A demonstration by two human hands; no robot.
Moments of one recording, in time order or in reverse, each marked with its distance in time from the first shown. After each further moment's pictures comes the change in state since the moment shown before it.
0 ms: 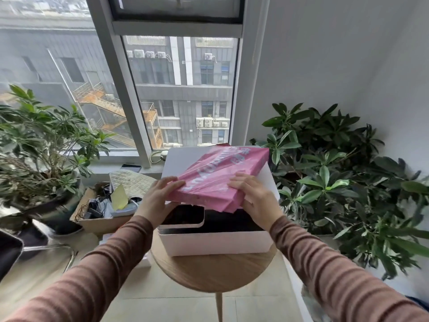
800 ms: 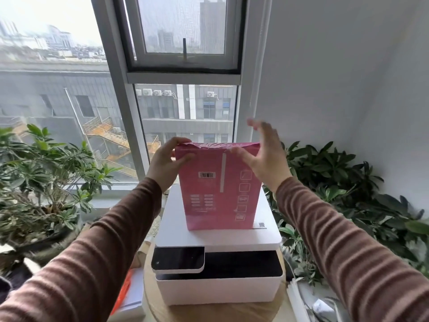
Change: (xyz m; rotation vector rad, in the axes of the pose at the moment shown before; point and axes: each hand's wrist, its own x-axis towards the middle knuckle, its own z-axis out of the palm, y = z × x) left_hand 0.146 0.078 -0.117 -0.652 0.315 0.001; right_hand 0.165 -0.034 -0.109 -0.066 0.257 0.177
